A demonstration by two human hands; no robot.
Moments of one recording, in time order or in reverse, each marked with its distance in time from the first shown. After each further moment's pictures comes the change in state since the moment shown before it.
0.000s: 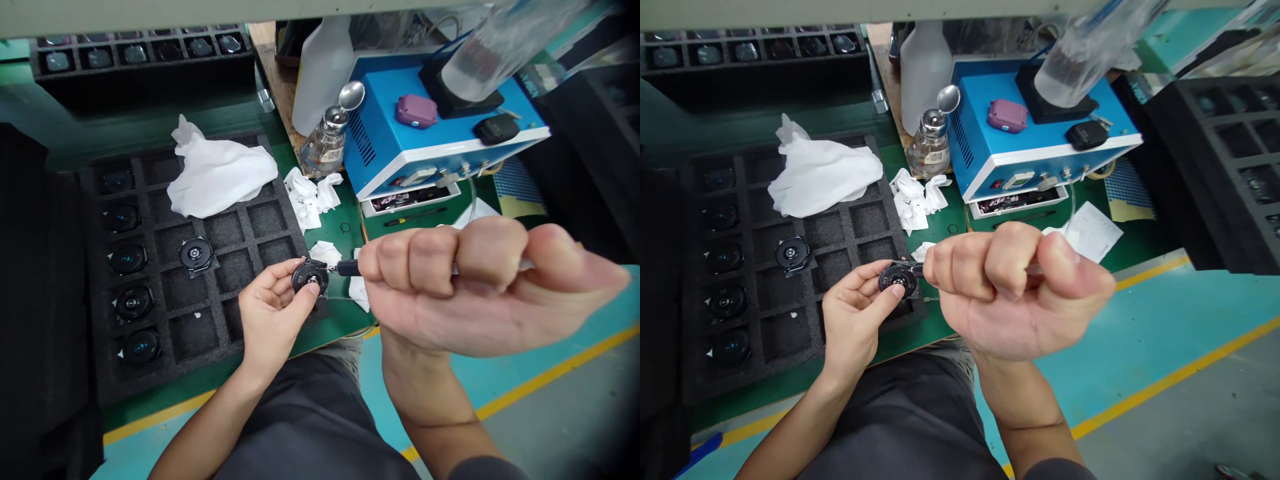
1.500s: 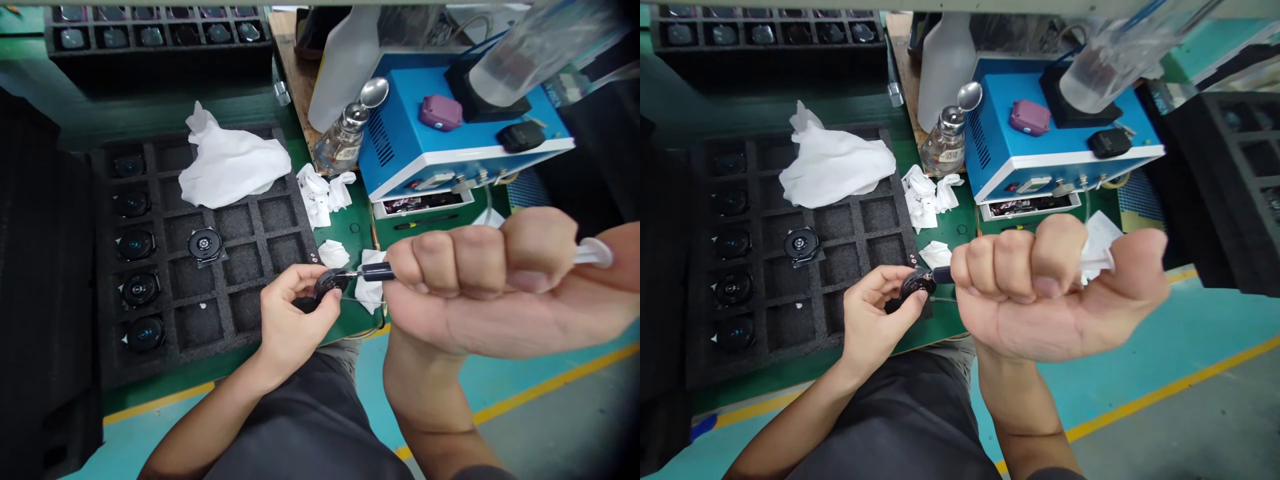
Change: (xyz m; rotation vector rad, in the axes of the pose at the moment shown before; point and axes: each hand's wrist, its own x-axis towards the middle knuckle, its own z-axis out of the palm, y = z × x) left_hand -0.005 -0.003 0.006 0.363 -0.051 0.197; right_hand 0.002 -0.003 -0.021 -0.089 -0.007 0.013
